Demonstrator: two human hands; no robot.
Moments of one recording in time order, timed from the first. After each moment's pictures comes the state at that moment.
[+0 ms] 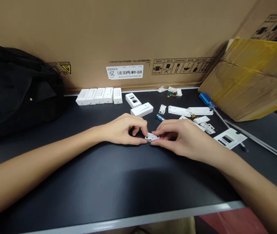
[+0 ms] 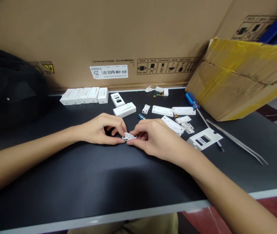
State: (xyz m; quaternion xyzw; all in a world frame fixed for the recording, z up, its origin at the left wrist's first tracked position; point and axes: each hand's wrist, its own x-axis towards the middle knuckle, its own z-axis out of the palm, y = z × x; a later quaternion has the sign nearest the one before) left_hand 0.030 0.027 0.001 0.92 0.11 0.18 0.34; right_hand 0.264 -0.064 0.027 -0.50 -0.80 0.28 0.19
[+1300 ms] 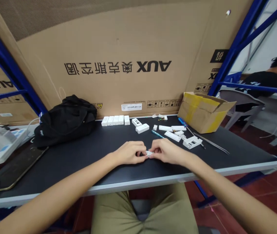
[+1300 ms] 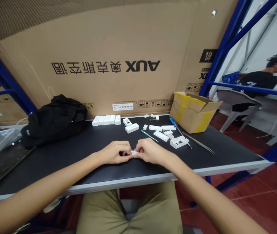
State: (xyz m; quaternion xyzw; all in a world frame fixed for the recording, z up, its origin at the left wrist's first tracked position) left_hand 0.010 -0.065 -0.001 0.95 0.18 0.20 0.17; right_hand 0.238 -0.120 0.038 -0.48 -0.83 0.22 0.17
